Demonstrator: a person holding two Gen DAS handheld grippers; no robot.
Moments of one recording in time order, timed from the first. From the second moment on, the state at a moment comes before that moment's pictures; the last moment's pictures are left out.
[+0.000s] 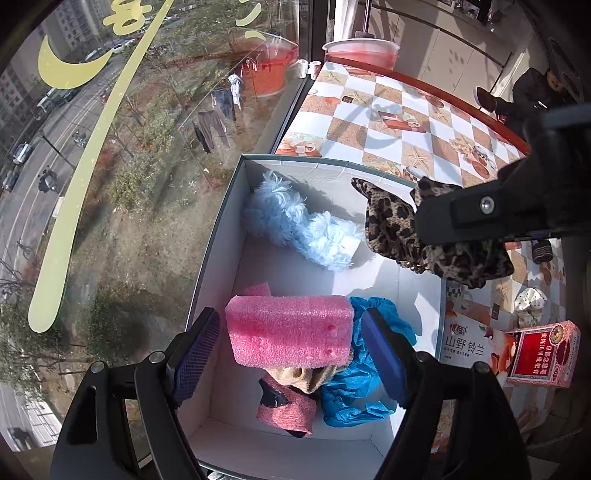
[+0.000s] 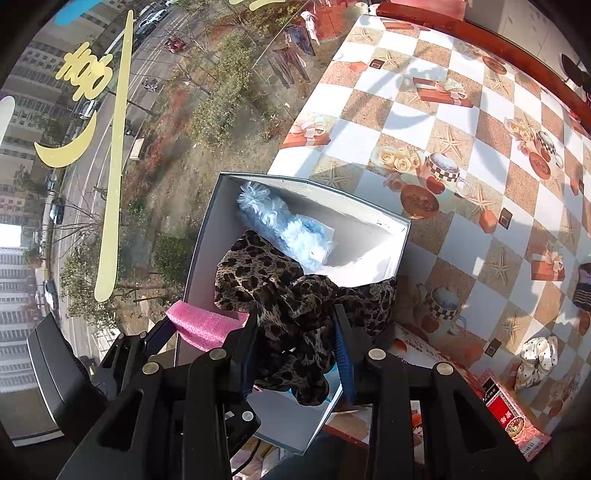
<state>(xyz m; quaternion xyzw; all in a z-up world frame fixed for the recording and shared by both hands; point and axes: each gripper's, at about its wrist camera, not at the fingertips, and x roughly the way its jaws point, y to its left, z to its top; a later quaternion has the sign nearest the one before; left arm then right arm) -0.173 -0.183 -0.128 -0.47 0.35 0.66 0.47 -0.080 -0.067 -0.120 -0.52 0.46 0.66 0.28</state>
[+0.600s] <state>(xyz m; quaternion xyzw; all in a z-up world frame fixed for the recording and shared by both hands) -0.172 -0.192 -0.117 -0.54 0.24 0.61 0.53 -0.036 -0.071 -0.097 -0.47 0.54 0.65 0.28</state>
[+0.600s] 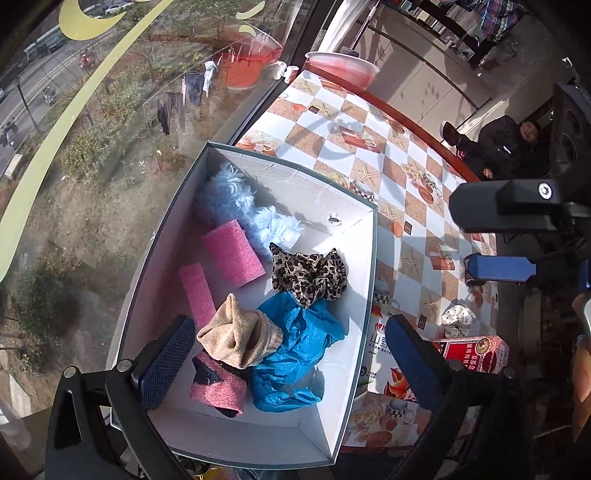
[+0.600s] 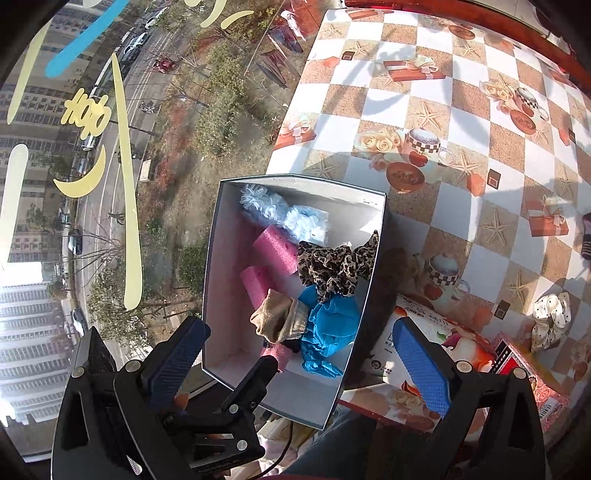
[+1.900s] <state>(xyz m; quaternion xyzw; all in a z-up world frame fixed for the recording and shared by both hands) 0.170 -0.024 -0.148 -0.54 0.49 0.38 0.58 0.384 -0.099 -0.129 -0.25 0.69 0.46 0.50</state>
